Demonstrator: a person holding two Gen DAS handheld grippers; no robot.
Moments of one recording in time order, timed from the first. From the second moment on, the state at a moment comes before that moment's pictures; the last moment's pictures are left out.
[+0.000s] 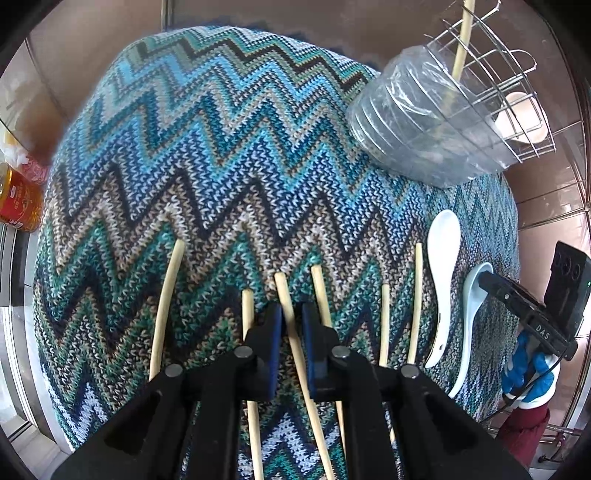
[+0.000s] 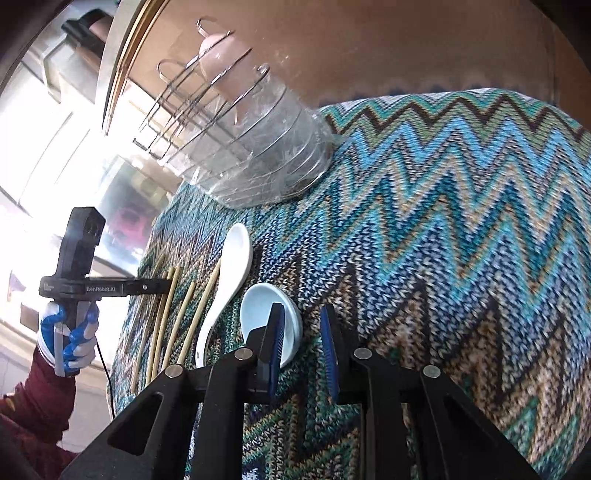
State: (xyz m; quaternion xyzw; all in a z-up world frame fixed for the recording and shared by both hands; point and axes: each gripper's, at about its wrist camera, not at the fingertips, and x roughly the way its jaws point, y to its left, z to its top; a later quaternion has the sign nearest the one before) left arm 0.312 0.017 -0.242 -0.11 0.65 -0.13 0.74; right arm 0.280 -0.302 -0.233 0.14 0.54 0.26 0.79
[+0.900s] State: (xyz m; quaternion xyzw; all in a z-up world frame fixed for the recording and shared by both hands) left arm 0.233 0.047 -0.167 -0.16 0.54 -0.15 0.81; right arm 0.178 -0.296 -0.128 0.07 0.43 0.19 0.88
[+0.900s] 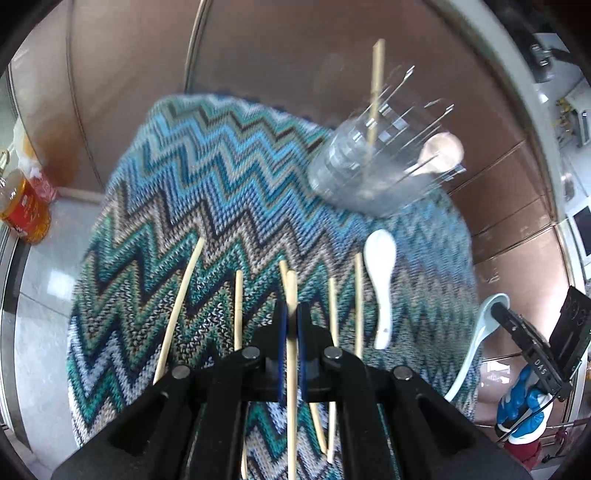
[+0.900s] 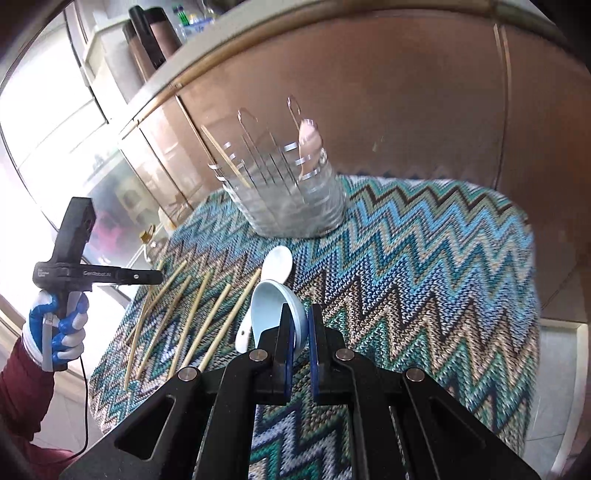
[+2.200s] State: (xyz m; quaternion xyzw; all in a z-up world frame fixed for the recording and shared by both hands) left arm 0.350 -0.037 -0.045 -0.15 0.09 -0.02 0.99; right arm 0.315 -0.221 -0.072 0.00 0.12 0.01 0.99
